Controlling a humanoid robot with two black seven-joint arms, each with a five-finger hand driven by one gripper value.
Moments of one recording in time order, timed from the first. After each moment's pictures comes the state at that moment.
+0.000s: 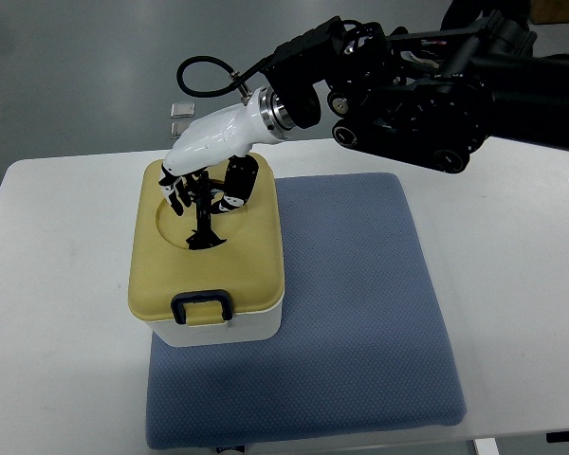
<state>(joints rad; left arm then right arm) 0.01 0.00 -0.02 -0.17 0.02 -0.09 0.04 1.64 -0.09 -0.12 0.97 -1.37 0.35 0.44</state>
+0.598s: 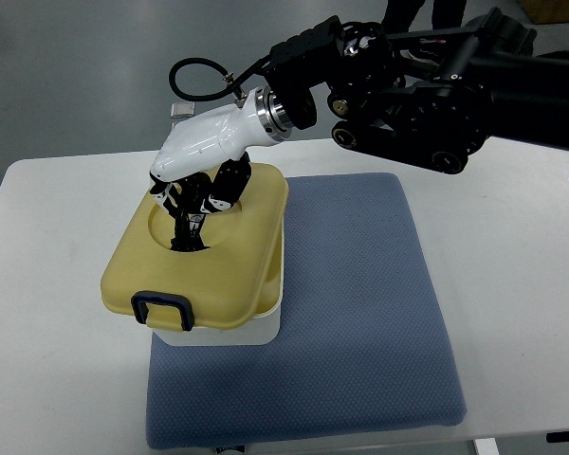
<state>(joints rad) 0.01 0.00 -0.02 -0.17 0.02 -0.09 0.04 1.65 -0.09 -0.12 0.97 -1.42 0.27 0.54</state>
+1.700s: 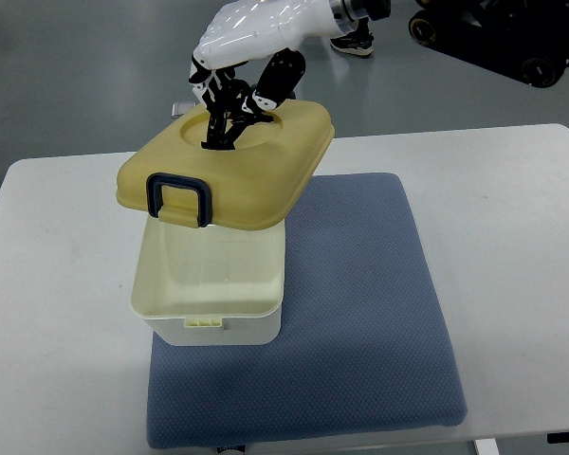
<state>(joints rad) 0.01 0.00 -0.02 -0.17 0.02 -0.09 0.04 1.78 -0.31 -0.11 0.97 -1.42 0.27 0.61</state>
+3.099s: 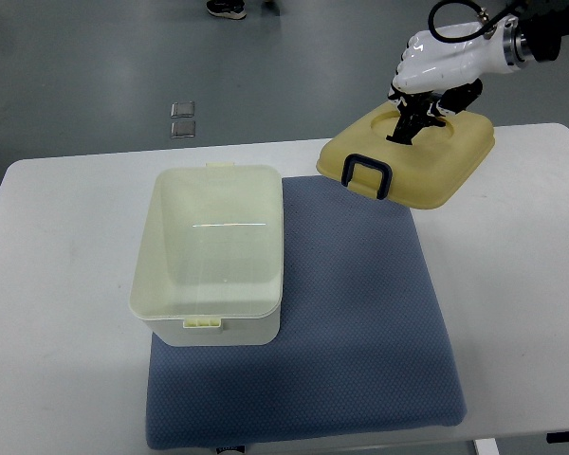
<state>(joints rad) 0.01 0.00 -0.02 -0.17 0.02 -0.09 0.04 1.70 -0.56 -0.56 0.92 -1.62 -0.13 0.61</state>
